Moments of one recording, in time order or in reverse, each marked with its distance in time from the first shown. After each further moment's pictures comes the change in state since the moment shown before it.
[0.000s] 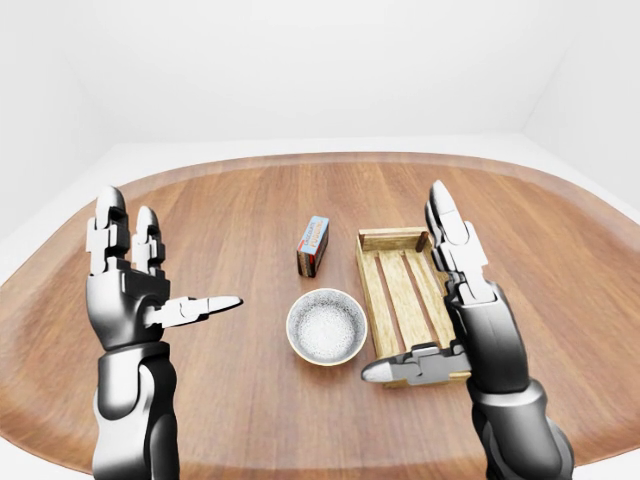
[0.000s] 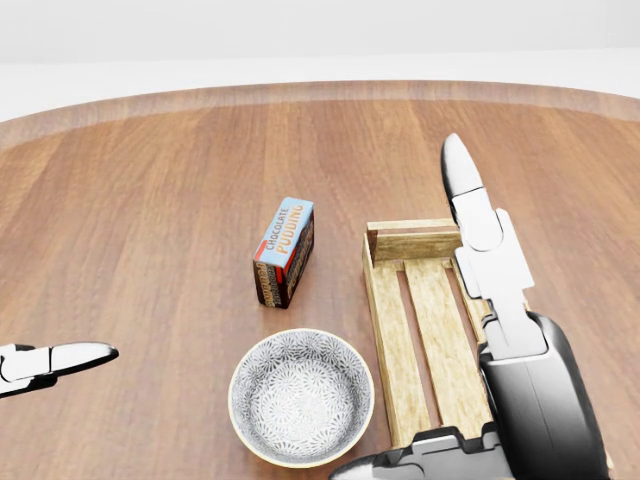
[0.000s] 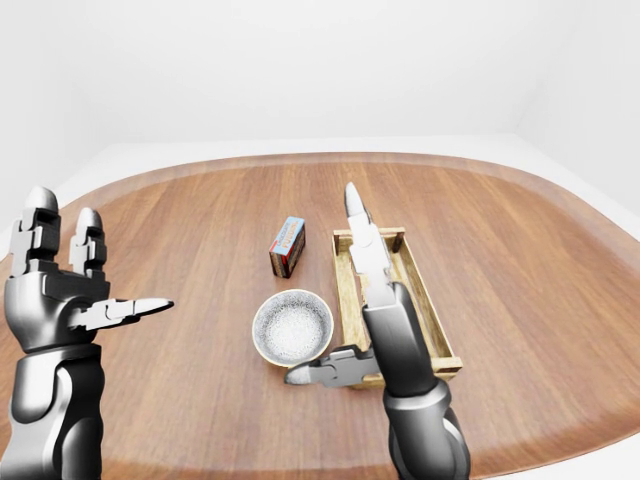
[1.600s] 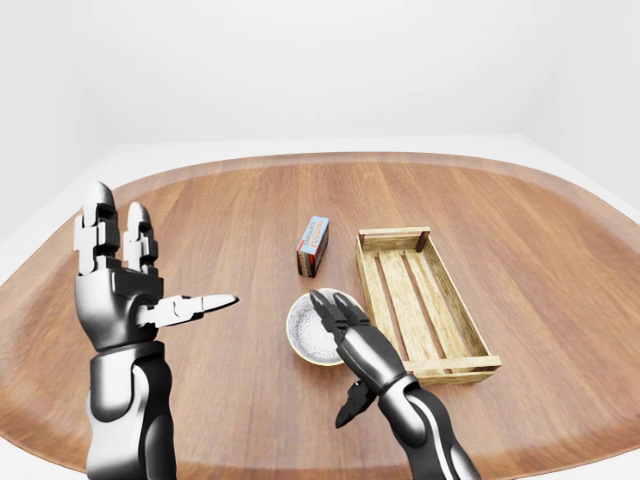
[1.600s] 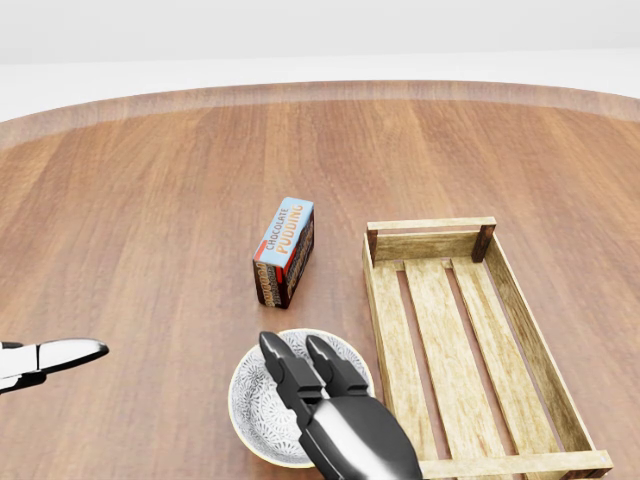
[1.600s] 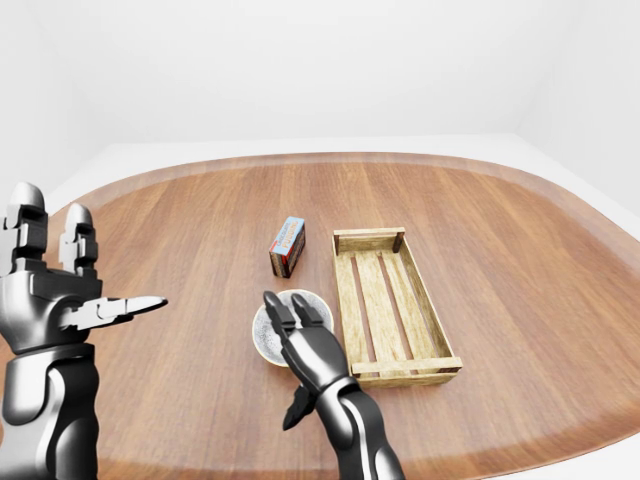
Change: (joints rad) left arm -0.005 0.006 0.015 -0.019 -0.014 0.000 0.008; right arm -0.018 -0.002 0.249 0.552 -0.530 0.000 0.150
